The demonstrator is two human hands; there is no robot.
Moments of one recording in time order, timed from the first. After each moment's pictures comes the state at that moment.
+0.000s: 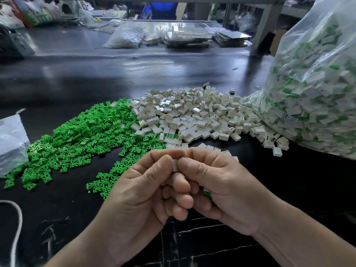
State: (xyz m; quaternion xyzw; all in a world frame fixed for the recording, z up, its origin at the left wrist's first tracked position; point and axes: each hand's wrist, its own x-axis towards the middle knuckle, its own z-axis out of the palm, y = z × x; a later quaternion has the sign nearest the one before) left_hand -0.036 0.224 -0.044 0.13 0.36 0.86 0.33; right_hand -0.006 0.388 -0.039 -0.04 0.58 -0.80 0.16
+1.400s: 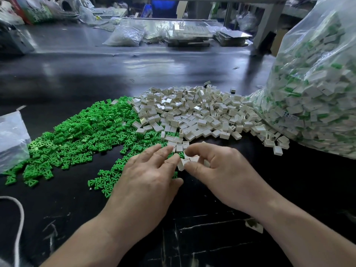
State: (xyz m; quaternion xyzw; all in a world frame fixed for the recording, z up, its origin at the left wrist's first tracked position) left_hand -0.055 0.221 -0.068 0.34 0.93 0.14 -0.07; right_hand -0.018 0.407 -0.054 0.00 0.92 -0.39 -0.05
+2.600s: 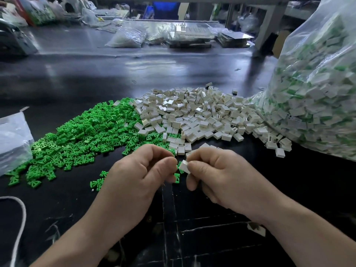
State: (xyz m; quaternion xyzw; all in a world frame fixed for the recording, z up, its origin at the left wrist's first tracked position) left_hand -0.054 0.209 -0.050 0.21 0.83 0.51 0.01; right_hand -0.012 0.403 -0.042 -0.01 0.82 -0.56 0.07
